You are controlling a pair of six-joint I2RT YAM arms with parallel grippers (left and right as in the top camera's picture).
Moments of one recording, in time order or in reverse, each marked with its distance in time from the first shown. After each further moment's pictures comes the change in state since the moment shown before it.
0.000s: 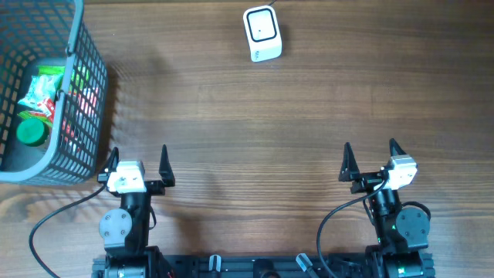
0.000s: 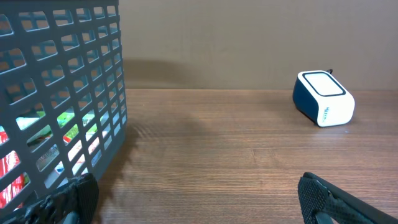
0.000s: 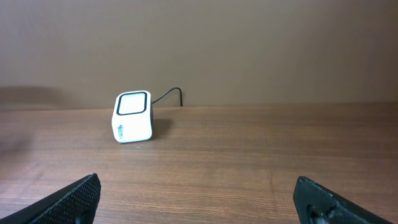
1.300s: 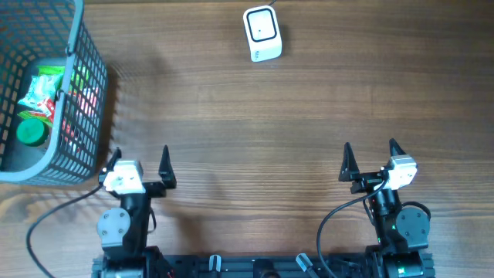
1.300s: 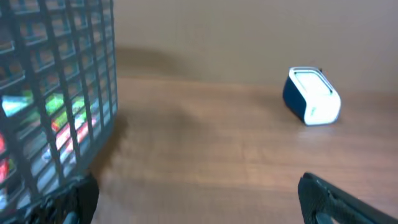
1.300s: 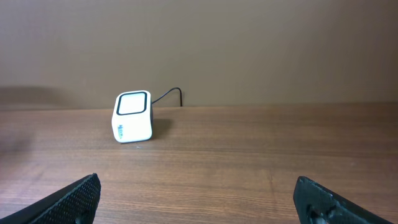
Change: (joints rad) left arm 0.000 0.002 0.067 -0.122 0.023 -0.076; right arm 0.000 0.000 0.000 0.000 0.000 0.000
